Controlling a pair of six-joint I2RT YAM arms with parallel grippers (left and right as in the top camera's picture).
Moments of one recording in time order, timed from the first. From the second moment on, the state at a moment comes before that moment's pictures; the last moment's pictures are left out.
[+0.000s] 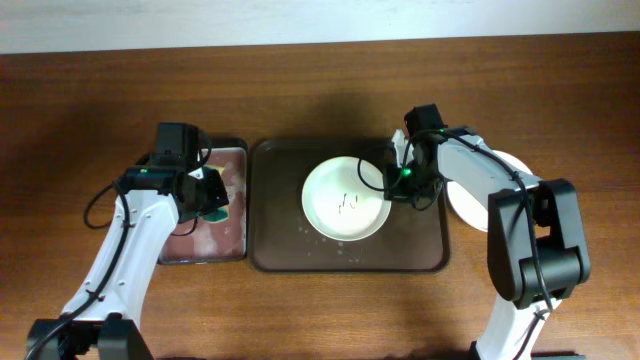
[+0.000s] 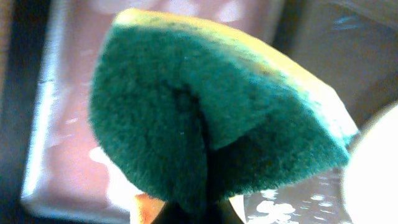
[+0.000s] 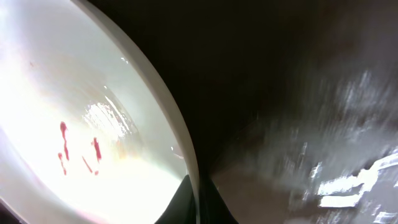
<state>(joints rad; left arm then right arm) -0.06 1.53 1.10 -0.82 0.02 -0.36 0.18 1.99 1.28 -0.79 -0.37 0.20</state>
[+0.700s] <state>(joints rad) -0.44 1.92 1.09 -0.21 0.66 -0.48 0.24 1.99 1.28 -0.84 -0.41 0.31</state>
